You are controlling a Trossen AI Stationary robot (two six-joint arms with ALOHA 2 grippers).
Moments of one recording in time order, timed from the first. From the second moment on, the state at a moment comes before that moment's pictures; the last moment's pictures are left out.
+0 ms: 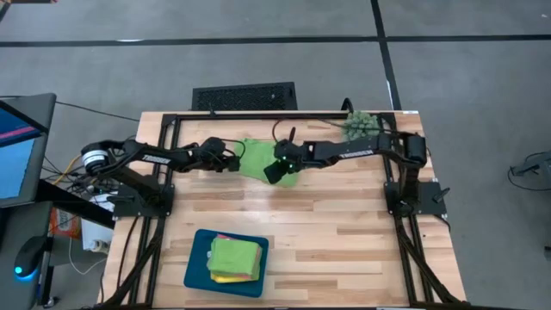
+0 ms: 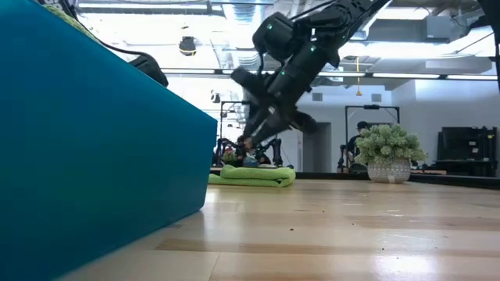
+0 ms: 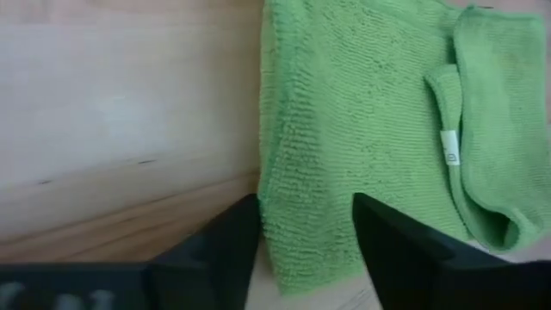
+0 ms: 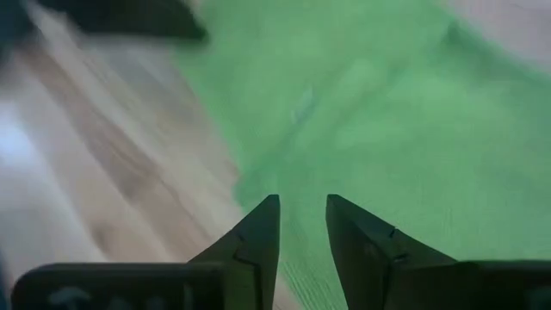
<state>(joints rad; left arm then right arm) 0.48 1.46 0.41 0.18 0.04 -0.92 -0.16 1.90 1.26 -0.27 0.07 0.68</state>
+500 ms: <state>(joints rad) 0.48 1.46 0.41 0.26 0.07 -0.93 -0.11 2.01 1.25 -0.22 0.09 0.66</state>
